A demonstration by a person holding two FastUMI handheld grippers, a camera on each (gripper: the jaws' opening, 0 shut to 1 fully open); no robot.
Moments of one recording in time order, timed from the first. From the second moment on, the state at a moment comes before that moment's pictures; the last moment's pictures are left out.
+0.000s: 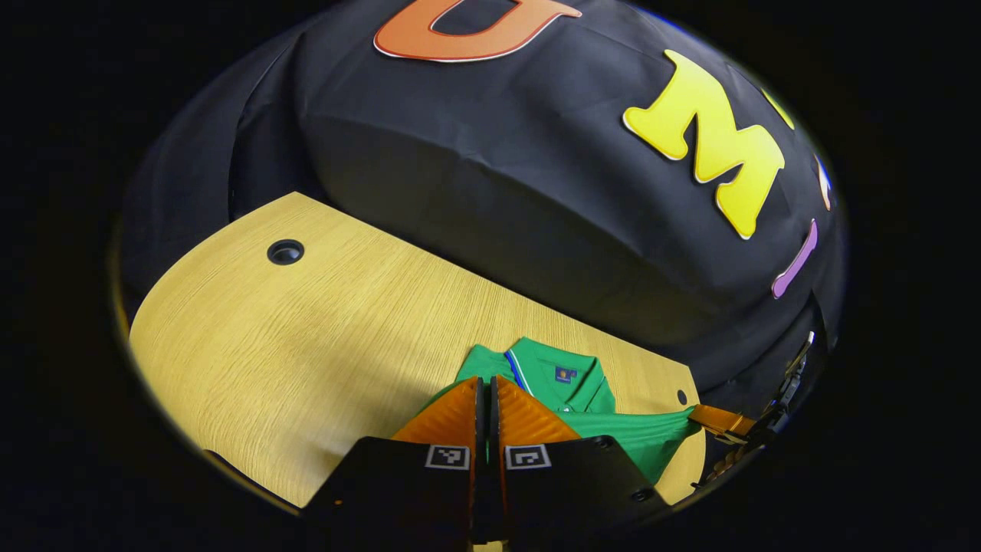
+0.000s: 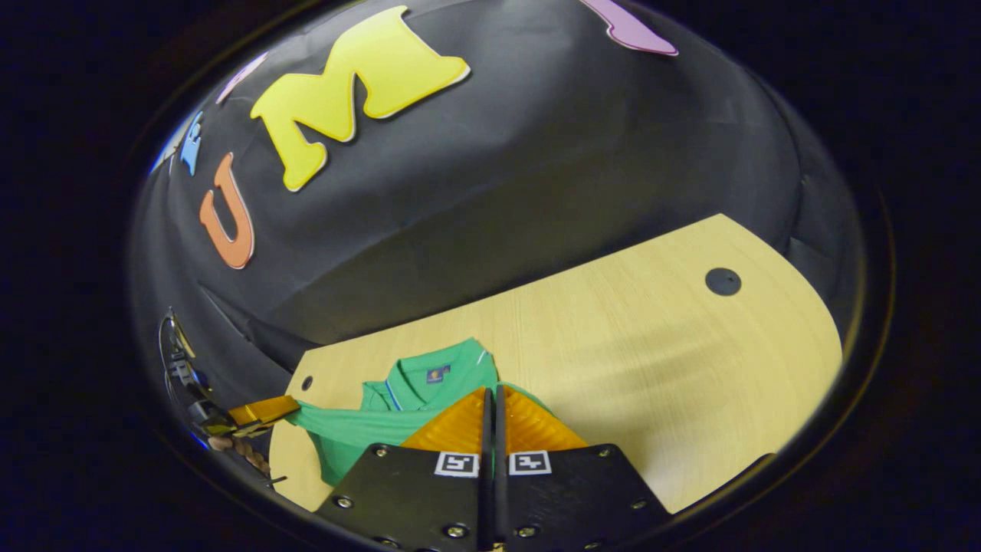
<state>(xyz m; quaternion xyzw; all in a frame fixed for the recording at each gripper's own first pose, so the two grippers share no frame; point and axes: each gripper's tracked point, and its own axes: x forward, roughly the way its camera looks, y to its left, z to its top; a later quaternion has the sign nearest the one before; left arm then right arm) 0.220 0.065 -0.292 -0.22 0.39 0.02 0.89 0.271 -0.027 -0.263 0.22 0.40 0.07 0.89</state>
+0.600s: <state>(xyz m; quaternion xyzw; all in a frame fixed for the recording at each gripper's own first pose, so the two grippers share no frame) 0.280 0.067 -0.314 -0.17 0.37 0.00 0.91 0.327 -0.023 -0.282 0.19 0.38 0.07 0.90</state>
